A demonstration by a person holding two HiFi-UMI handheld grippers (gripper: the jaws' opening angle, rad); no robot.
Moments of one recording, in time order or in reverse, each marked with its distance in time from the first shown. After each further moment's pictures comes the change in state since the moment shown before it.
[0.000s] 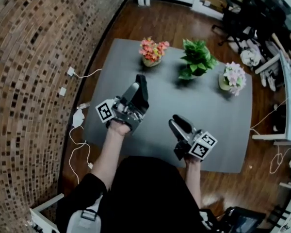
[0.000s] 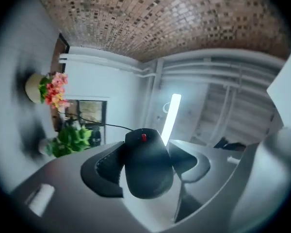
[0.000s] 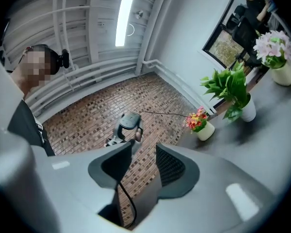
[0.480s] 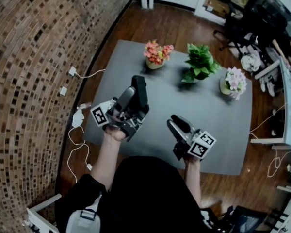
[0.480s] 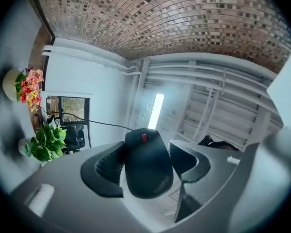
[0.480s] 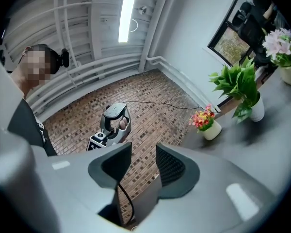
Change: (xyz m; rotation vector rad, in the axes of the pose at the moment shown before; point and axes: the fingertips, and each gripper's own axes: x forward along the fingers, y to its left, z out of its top) left arm 0.013 -0.086 0.004 0.034 0.031 -0.181; right arm 0.028 0.016 -0.002 -0.024 0.035 0.039
